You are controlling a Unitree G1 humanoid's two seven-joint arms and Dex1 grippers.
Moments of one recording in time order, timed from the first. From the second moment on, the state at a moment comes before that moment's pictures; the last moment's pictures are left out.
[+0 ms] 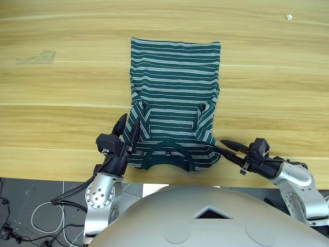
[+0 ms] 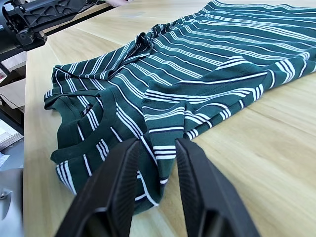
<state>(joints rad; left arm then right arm) 0.79 0.20 -0.08 -0.56 -0.18 -0.15 -0.26 0.62 -0.56 0.05 -0.41 0.42 0.14 0.88</state>
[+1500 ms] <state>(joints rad) 0.77 0.19 -0.07 -0.55 -0.17 -0.15 -0.25 0.54 -0.70 -0.08 -0.34 0.21 -0.03 0.87</state>
